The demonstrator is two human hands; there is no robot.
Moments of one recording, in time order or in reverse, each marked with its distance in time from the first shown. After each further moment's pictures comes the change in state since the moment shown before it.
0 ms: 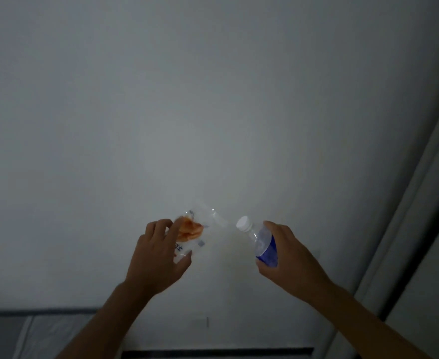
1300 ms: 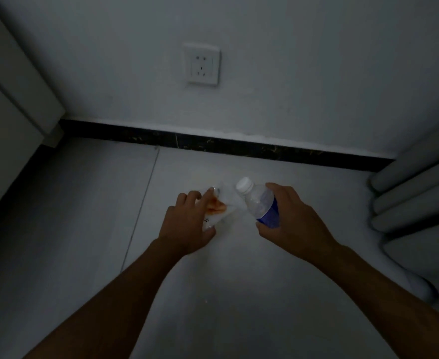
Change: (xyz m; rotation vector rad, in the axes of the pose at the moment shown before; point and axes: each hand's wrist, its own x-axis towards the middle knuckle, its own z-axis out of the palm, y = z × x) left_hand -0.525 -0.065 0.786 -0.109 -0.569 -0.217; right_hand -0.368 0.429 0.656 -0.046 -0.467 0.178
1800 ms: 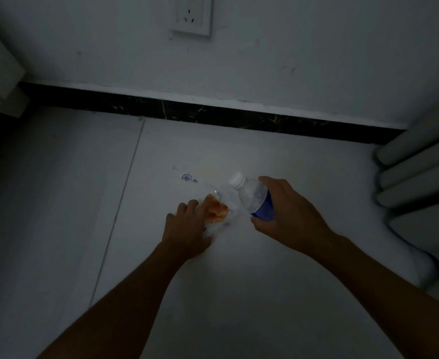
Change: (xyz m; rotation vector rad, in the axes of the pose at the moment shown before) left_hand -0.020 -0.003 0.104 0.054 -0.250 -0.084; right_hand -0.005 0.032 0.051 -0.021 -0.078 0.014
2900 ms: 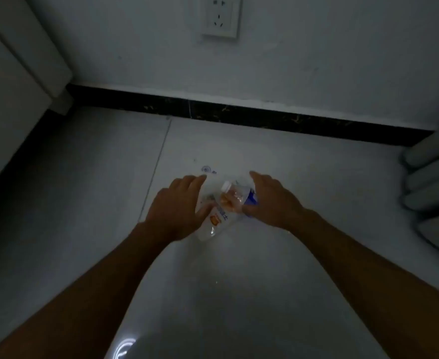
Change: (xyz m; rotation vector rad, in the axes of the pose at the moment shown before) left_hand -0.039 -0.038 -0.081 -0.048 0.184 0.044; right_hand 0.049 -0.015 0.059 -0.021 -0.226 0.073
